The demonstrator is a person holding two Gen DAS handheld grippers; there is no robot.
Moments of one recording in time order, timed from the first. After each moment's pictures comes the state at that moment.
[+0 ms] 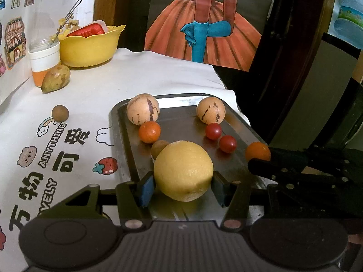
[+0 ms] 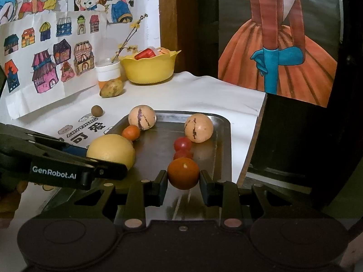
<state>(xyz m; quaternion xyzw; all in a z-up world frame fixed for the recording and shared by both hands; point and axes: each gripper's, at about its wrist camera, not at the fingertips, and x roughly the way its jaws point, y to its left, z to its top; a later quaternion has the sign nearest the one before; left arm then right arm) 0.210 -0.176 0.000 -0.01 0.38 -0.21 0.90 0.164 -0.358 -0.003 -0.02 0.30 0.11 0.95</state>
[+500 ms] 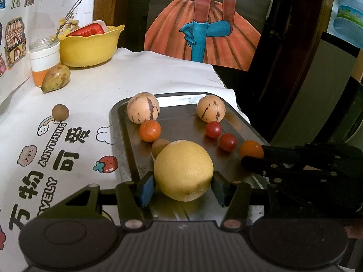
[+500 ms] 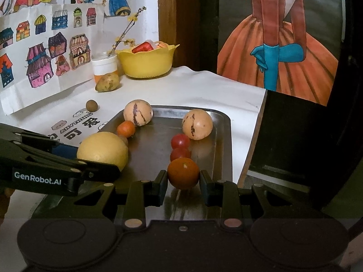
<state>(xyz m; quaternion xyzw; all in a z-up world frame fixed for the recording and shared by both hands) 0.209 -0.175 -0.001 -0.01 0.38 -0.21 0.90 0.175 -0.357 -0.011 -0.02 0.31 0.11 0.95</state>
